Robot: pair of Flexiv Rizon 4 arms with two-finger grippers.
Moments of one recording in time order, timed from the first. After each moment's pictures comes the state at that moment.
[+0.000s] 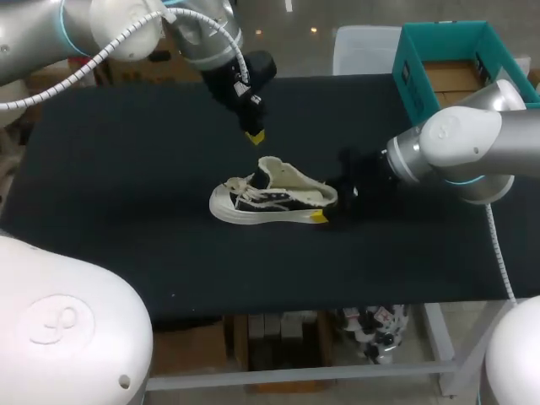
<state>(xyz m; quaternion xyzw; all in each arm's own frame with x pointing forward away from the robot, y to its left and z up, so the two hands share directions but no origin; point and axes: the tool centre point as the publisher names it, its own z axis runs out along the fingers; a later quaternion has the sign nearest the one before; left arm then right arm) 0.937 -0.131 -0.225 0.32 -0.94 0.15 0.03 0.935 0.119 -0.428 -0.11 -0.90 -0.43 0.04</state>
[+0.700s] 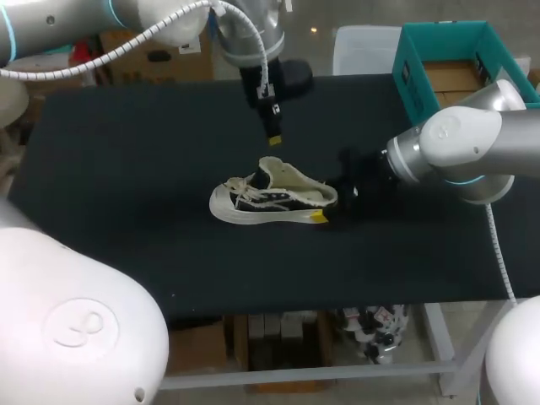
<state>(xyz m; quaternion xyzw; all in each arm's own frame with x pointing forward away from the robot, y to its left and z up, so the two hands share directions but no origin) 0.932 -0.162 -0.227 0.08 -0.99 0.07 -0.02 0.935 0.119 -0.428 -0.11 -0.90 -0.43 0.04</state>
